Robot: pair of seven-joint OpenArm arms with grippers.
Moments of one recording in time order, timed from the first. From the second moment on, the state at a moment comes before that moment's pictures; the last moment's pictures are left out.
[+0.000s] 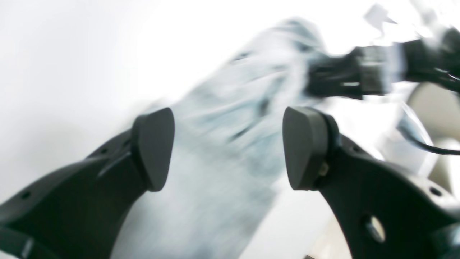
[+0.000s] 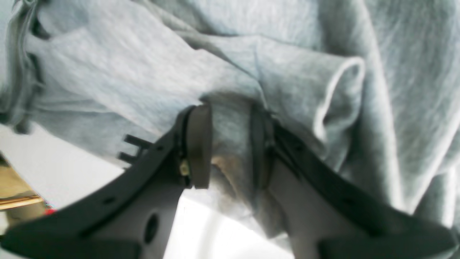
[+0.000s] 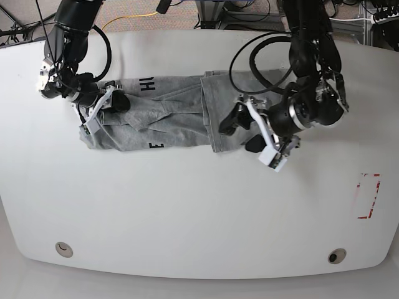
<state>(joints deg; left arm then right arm) -1.8 -1.9 -6.6 113.6 -40.2 -28.9 76.9 -4.3 13.6 23.8 84.2 41.8 41.3 -68.4</state>
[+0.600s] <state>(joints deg) 9.4 -15.2 -10.1 104.1 -37.8 -28.9 67.2 -3.1 18.9 36.0 83.0 64.7 40.9 -70.0</state>
